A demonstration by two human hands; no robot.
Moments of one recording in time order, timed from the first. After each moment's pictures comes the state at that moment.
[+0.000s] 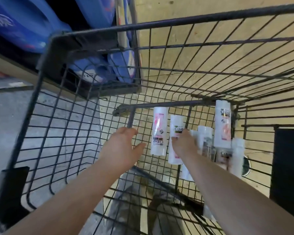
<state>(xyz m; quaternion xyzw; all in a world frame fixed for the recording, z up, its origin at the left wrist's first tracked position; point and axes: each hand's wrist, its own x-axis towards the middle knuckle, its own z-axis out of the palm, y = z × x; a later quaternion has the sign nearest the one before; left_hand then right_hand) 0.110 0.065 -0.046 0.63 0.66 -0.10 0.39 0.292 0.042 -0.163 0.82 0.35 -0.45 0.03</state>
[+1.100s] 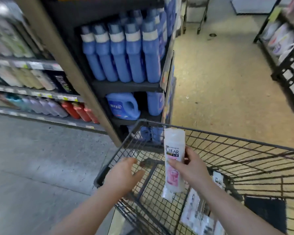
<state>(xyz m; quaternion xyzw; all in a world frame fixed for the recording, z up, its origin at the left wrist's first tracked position) 0.064 -0.011 0.191 0.59 0.75 0.01 0.29 0.261 0.020 0.197 0.61 0.50 -0.55 -0.28</state>
